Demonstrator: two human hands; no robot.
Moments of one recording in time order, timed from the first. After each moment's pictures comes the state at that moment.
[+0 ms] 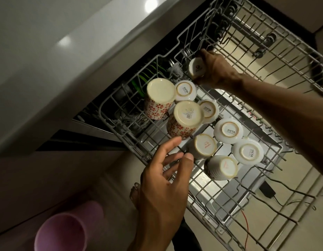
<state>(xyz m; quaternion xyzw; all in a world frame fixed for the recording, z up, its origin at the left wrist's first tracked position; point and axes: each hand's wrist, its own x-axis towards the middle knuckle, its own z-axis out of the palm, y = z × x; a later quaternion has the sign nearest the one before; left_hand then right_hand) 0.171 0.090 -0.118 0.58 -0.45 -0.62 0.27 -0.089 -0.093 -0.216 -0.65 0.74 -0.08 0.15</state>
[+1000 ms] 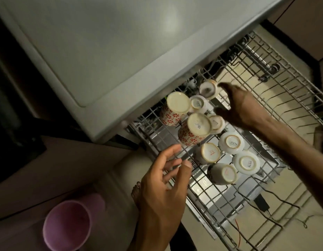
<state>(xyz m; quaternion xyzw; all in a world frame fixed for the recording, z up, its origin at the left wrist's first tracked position) 0.200 0.092 -0.076 0.59 -0.43 -0.61 0.31 -0.046 -0.011 -0.110 -0.61 0.76 -0.04 0.22</state>
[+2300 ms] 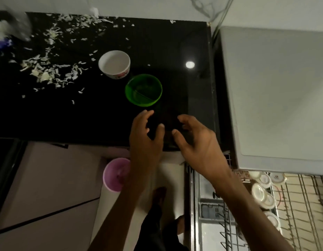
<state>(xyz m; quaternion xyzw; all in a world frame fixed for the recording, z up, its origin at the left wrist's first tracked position) 0.465 0.068 0.078 0.75 -0.35 -0.20 0.52 0.333 0.014 0.128 -0.80 0.43 -0.20 0.37</state>
